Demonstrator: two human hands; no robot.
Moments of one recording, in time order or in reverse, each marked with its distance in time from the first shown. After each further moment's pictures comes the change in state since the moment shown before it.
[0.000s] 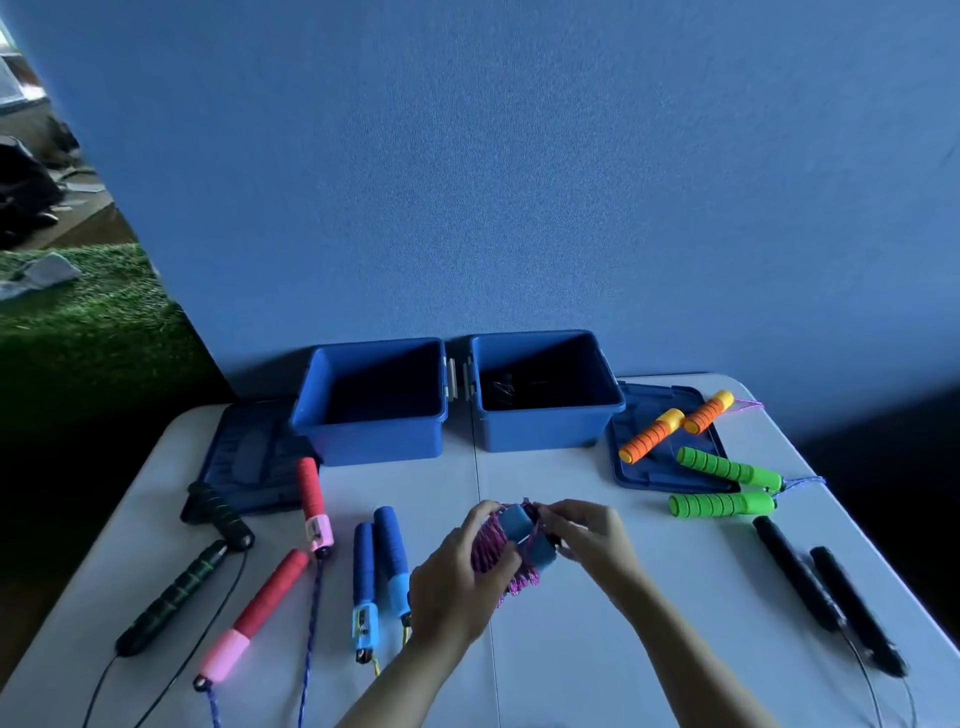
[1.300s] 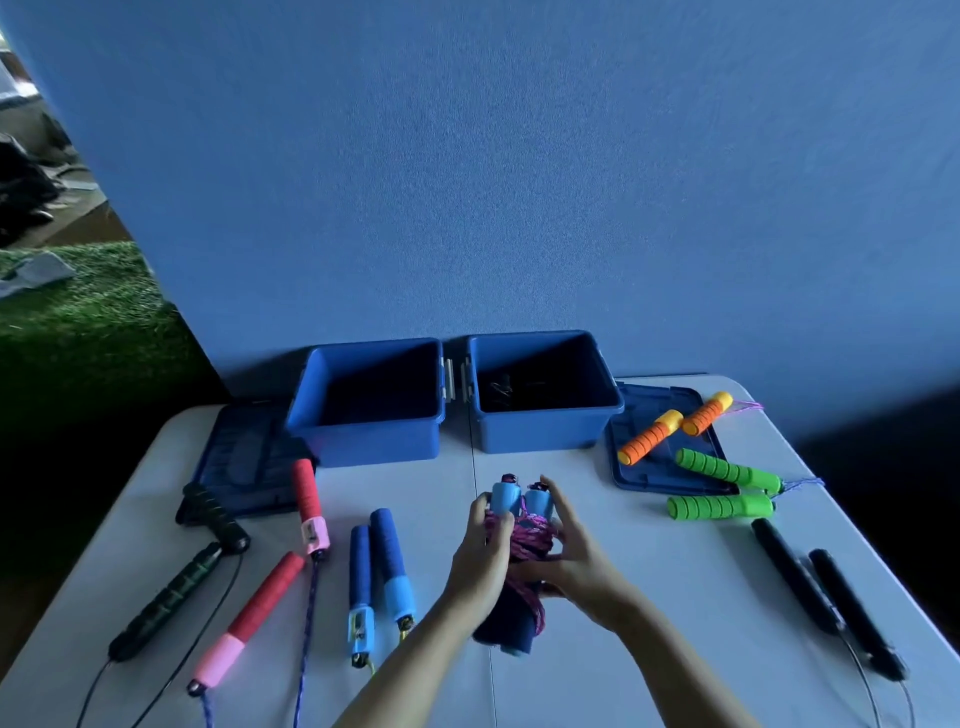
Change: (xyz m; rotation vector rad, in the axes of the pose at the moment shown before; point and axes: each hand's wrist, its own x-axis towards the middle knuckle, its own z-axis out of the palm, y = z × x) left_hand 0.030 0.012 0.022 -0.527 -0.239 -0.328; right_hand -0.008 0.009 0.009 0.233 -0.324 0.057
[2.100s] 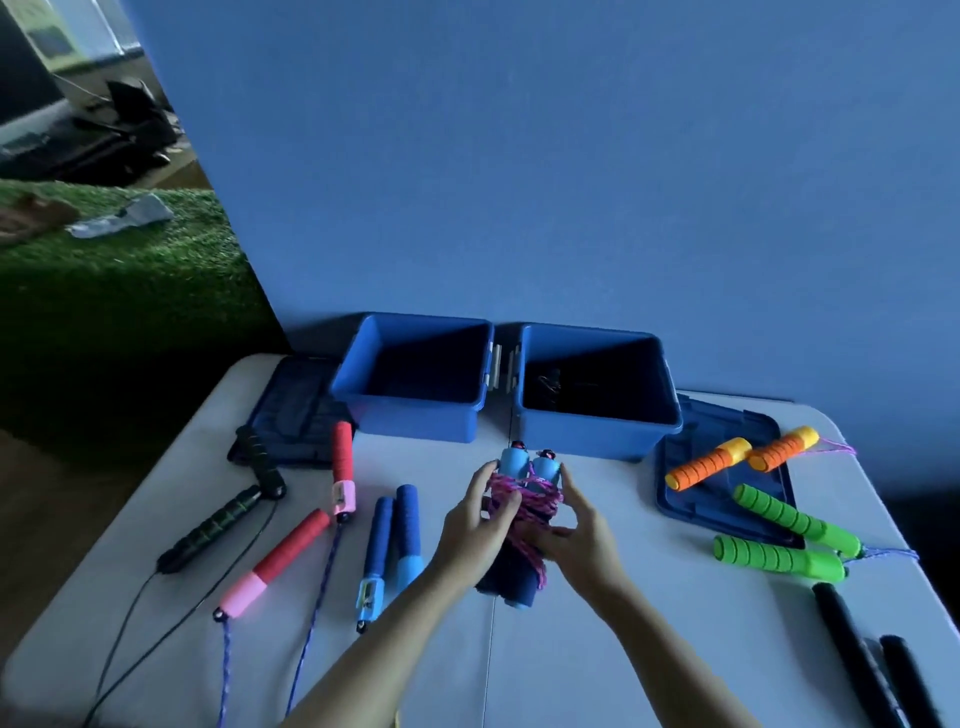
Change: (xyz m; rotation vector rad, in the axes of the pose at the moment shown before) left_hand 0.029 0.006 -0.016 0.053 0.212 0.037; right_hand 0.050 -0.004 -0.005 -0.102 0.044 -0.186
